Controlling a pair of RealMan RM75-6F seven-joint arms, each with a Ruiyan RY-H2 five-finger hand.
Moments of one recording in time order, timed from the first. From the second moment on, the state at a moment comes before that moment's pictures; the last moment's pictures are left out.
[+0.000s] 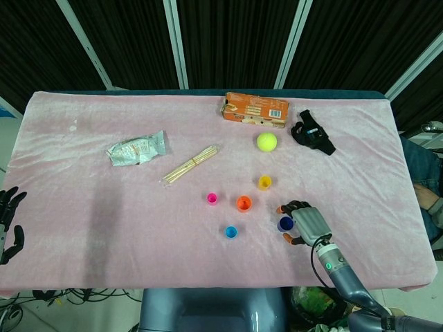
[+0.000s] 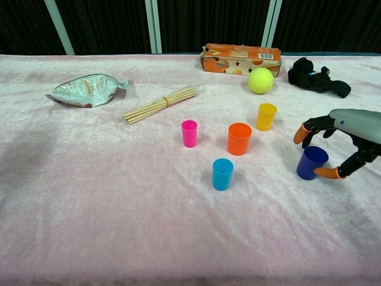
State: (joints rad) left arm -0.06 -1.03 -0.03 -1.66 1.53 1.53 0.03; right arm 0.48 -1.43 0.08 -1.57 -1.27 1.01 -0.18
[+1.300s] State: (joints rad) left arm -0.06 -1.03 -0.03 -1.66 1.53 1.53 0.05; right arm 0.64 -1.29 0.20 -1.70 -1.11 0.89 -0.36
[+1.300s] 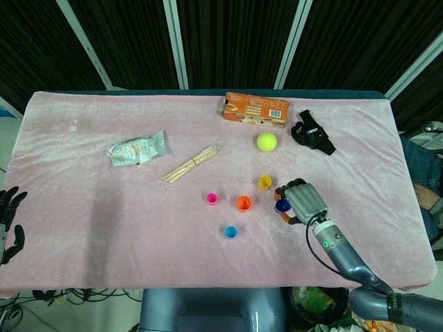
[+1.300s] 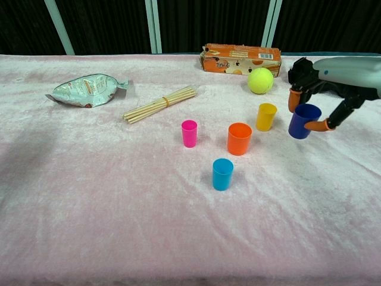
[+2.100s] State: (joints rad) left arm -0.06 -1.03 -0.03 -1.65 1.54 1.53 0.05; right arm 0.89 -1.38 0.23 -1.72 -0.83 0.85 -0.54
